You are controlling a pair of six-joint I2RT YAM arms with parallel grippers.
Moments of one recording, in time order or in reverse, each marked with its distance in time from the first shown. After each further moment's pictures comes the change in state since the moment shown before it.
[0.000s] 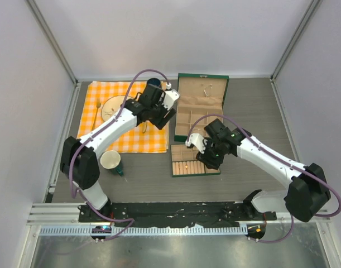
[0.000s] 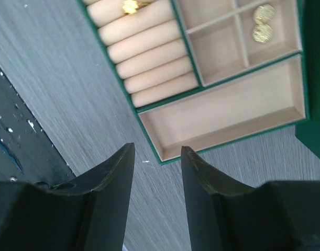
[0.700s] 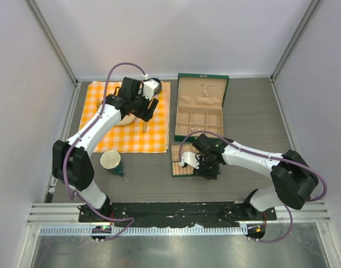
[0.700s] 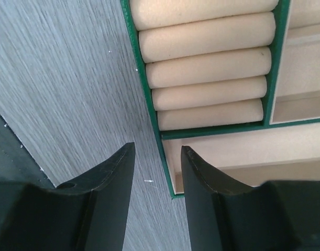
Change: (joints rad) left arm 0.209 -0.053 -0.020 0.000 0.125 -0.049; right arm 0.165 0.135 -0.130 0.090 0.103 -0.116
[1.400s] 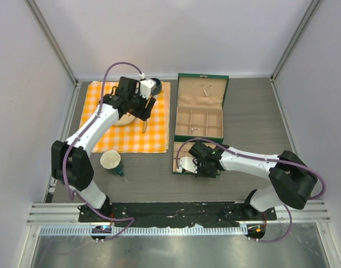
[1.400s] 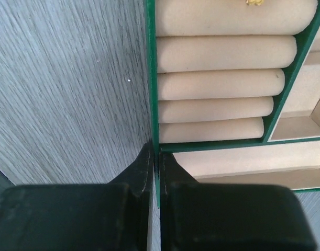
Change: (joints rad) left arm 0.034 -0.003 -0.003 0.000 0.018 -0.003; right arm 0.093 0.015 -0.064 0.110 0.140 0.013
